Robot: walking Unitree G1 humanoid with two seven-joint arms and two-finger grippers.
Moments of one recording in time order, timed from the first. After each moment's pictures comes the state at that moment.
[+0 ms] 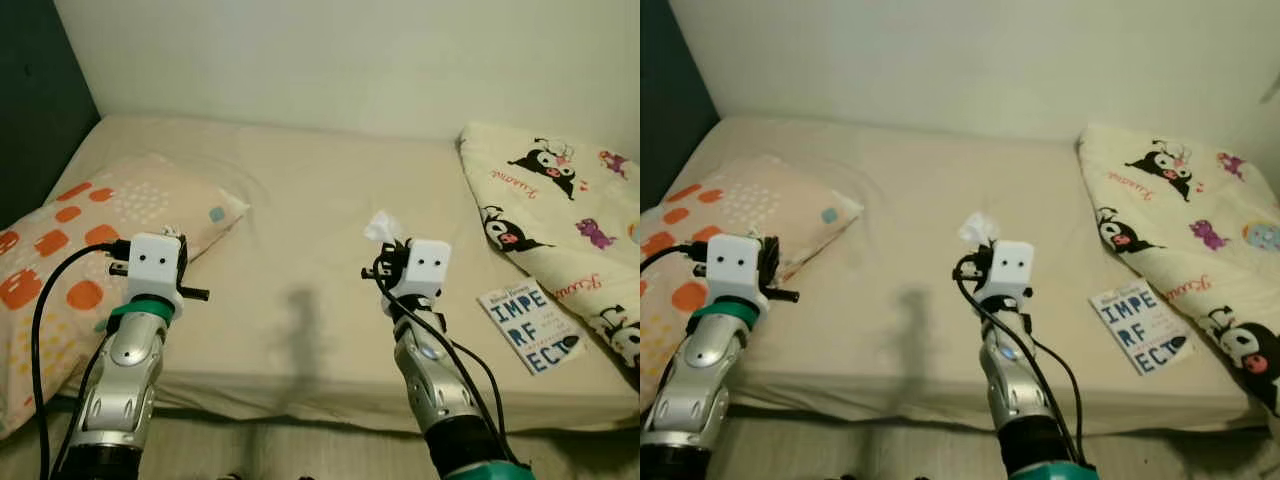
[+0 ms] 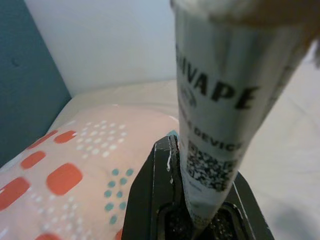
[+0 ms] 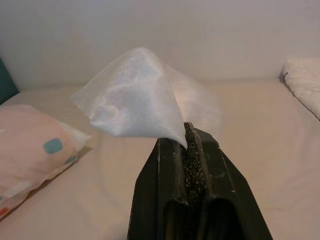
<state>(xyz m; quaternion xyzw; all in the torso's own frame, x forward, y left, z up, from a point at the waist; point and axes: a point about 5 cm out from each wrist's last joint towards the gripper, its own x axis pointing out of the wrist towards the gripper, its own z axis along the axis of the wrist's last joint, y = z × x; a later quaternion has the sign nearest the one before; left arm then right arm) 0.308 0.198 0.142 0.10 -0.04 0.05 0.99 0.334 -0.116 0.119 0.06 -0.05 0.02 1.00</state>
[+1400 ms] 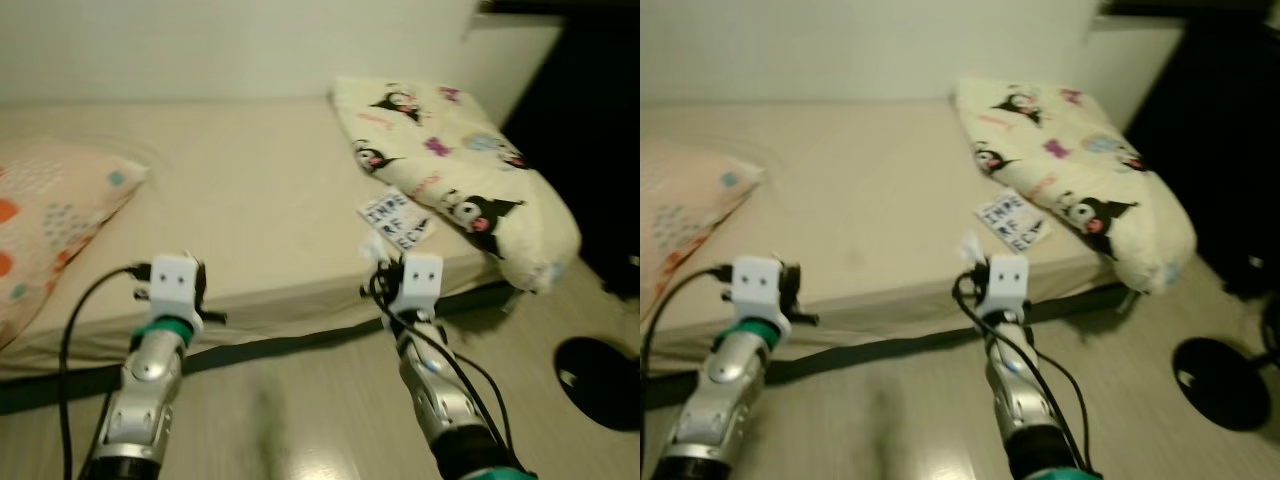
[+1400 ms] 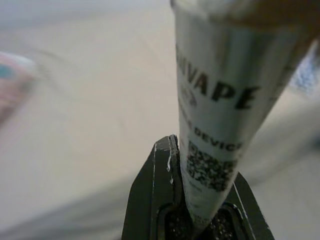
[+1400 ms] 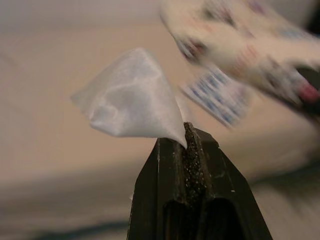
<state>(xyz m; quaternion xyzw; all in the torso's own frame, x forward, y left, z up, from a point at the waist) 0.289 0.177 0.070 0.09 0.11 0.00 0.99 0.316 -0.130 0.059 0.03 0.06 0.03 1.00</state>
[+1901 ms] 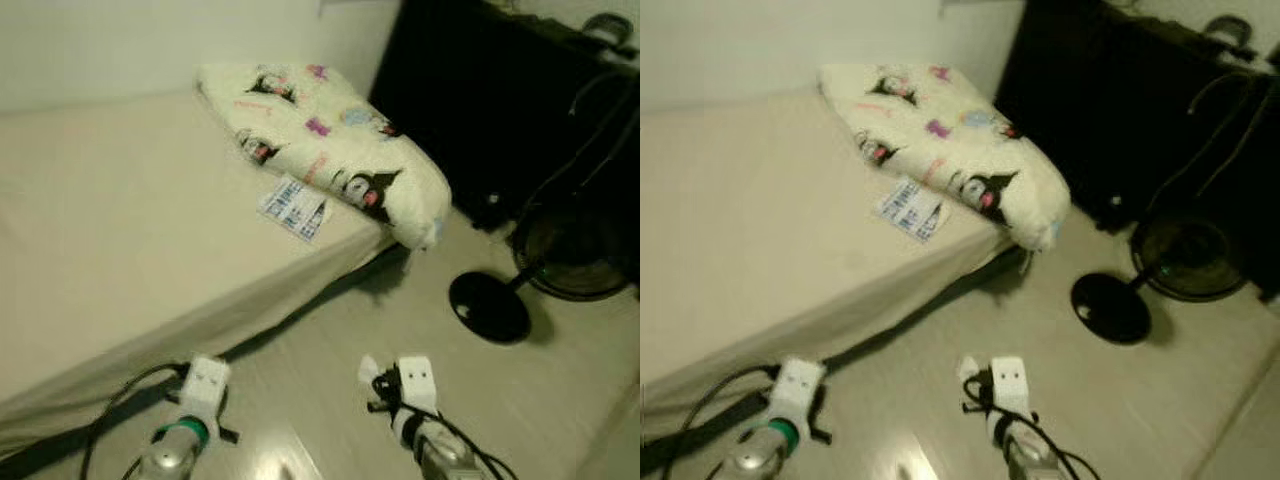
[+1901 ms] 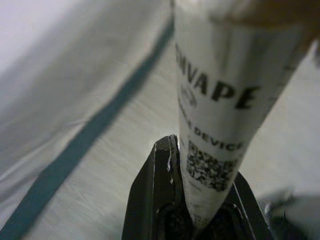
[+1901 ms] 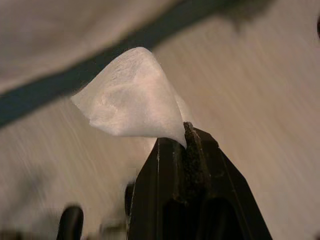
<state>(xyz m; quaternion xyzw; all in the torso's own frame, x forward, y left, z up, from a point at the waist) 0.226 0.166 -0.030 0.14 0.30 -0.09 0.94 0.241 -0.149 -0.044 0.03 0.32 0.08 0.94</state>
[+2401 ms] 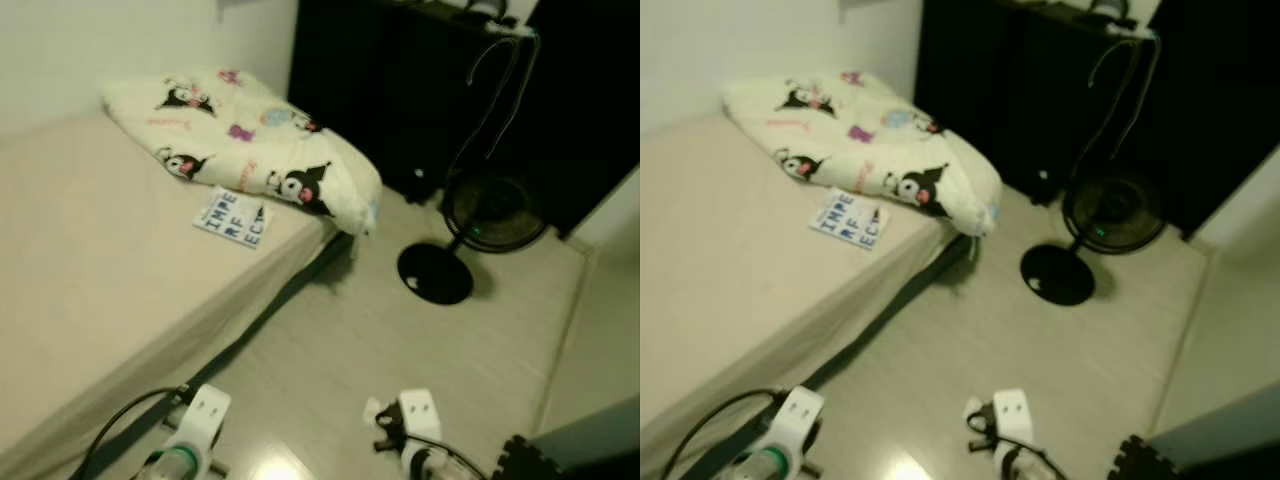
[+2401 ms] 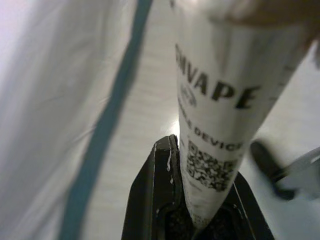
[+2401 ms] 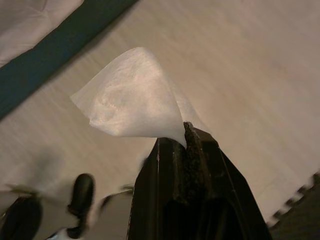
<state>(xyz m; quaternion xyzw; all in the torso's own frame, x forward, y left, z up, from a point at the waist) 0.218 0.186 -0.046 0.18 0.34 -0.10 0.92 0.219 -0.157 -0.062 0.01 0.37 0.08 0.93</state>
